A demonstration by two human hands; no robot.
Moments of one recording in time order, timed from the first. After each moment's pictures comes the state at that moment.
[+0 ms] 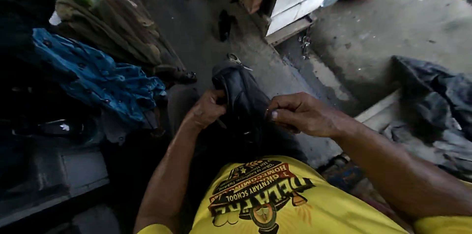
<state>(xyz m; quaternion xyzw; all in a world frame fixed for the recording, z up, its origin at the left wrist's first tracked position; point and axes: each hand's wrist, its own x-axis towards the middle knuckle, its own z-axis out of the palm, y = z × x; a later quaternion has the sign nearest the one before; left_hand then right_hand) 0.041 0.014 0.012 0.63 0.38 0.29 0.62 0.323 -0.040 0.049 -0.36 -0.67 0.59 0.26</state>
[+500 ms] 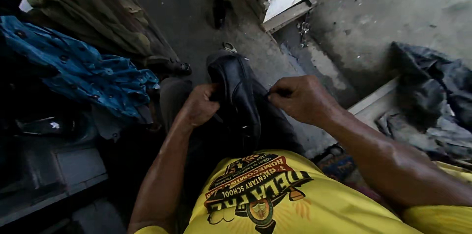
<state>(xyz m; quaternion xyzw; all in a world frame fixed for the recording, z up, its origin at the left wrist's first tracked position) 0.042 0.013 0.019 0.70 0.41 0.26 0.52 0.320 -0.033 0.038 -0.57 -0.71 0.33 0.24</state>
